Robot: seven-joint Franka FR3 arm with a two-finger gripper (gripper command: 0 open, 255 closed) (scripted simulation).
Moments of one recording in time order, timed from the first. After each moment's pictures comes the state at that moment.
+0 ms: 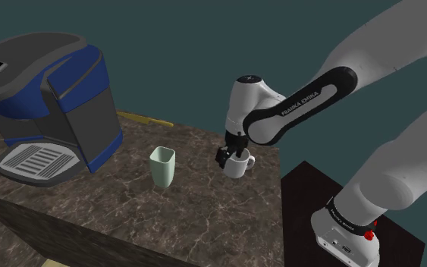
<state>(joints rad) 0.04 -0.11 0.43 -2.61 0.08 2.51 0.34</state>
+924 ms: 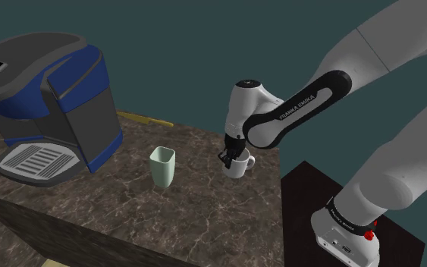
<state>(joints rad) 0.03 -0.07 0.43 -2.62 0.06 2.55 0.36</state>
